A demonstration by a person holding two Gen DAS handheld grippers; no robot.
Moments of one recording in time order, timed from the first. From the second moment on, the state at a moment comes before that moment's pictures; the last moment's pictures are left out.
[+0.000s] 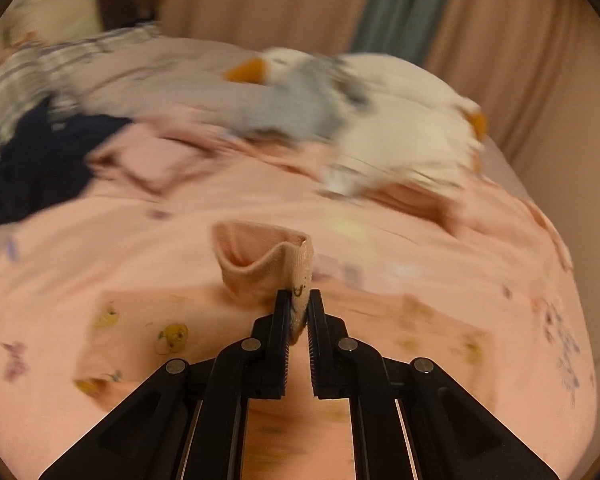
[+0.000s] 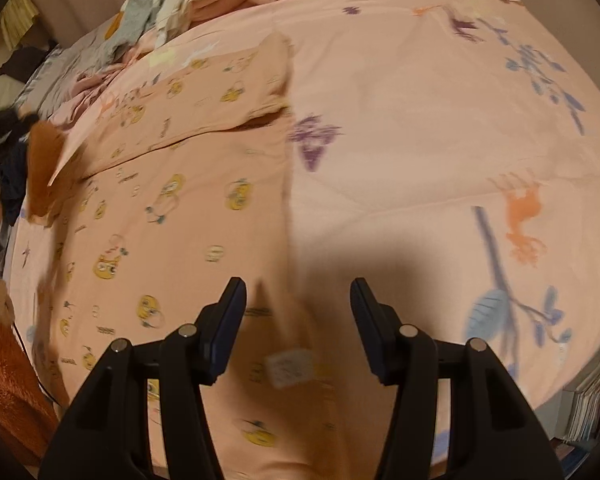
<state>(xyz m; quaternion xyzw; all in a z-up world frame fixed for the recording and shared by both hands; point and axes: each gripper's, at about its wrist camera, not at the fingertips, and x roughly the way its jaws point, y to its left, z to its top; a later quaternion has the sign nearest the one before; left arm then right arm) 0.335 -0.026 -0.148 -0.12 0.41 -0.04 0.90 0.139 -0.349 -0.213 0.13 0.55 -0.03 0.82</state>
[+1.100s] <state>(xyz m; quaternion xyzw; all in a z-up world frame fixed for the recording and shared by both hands) 0.281 0.037 -0.235 0.09 0.52 0.06 0.85 0.323 -0.266 -0.185 0.15 0.55 0.10 0.82</state>
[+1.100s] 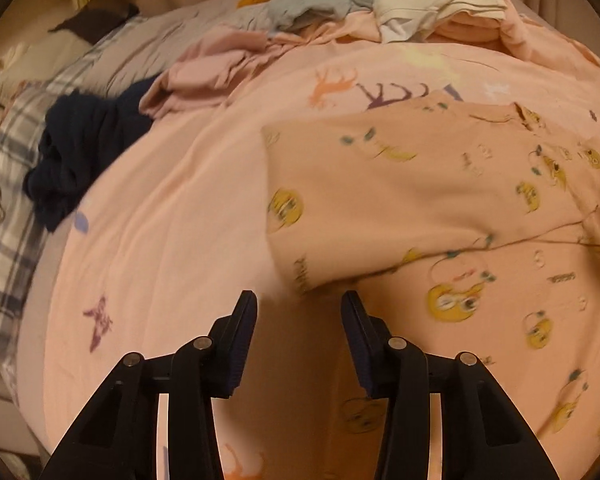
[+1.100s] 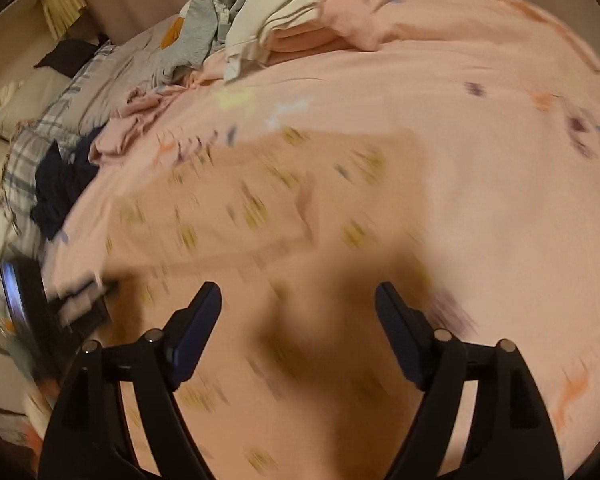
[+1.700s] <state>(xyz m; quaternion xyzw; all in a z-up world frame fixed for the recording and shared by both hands) 0.287 0.056 -0.242 0.02 0.50 0.04 0.87 0.352 -0.286 -0.181 0.19 0.48 0.09 0.85</state>
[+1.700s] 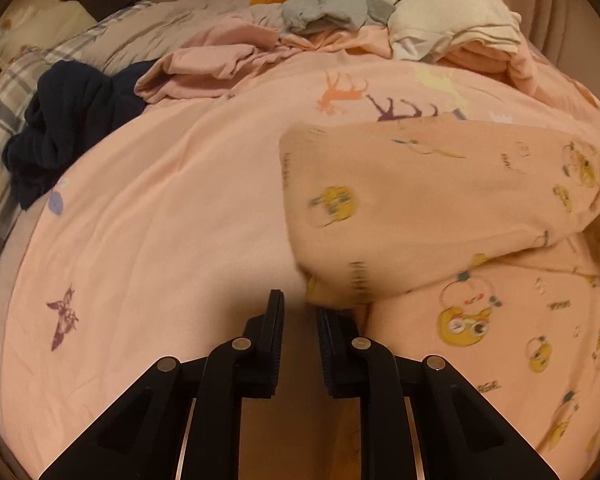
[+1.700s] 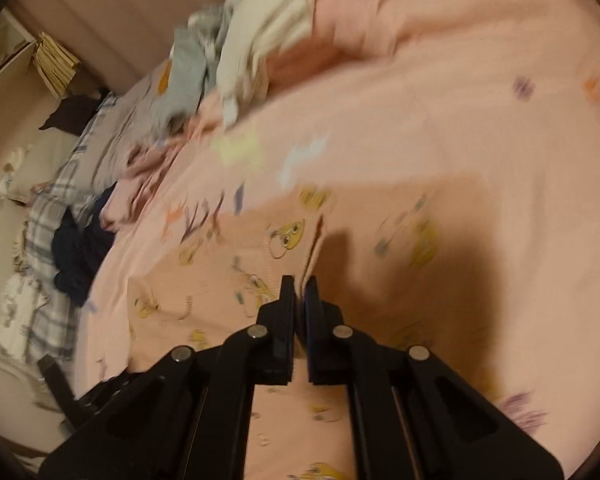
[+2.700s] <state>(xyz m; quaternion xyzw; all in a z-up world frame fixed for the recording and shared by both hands) 0.288 0.056 -0.249 -0.03 0.54 0.01 0.84 0.352 -0.320 -0.237 0.27 0.54 0.08 0.79</state>
